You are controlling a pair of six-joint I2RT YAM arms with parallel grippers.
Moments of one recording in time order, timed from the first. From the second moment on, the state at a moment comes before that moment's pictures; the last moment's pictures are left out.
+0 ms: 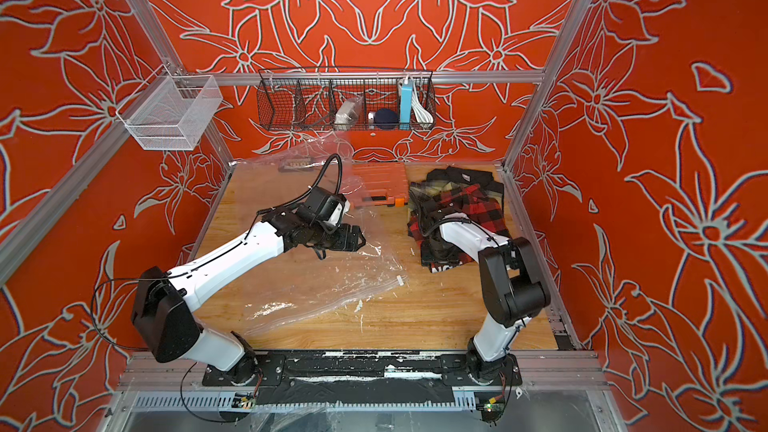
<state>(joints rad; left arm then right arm) -0.61 1.51 1.28 -0.74 0.18 -0.53 0.37 1.73 1.10 -0.94 0.11 0.38</state>
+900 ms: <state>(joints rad) -0.57 1.51 1.31 -0.81 0.08 -0.49 0.45 1.26 1.09 -1.00 -0.19 0.41</state>
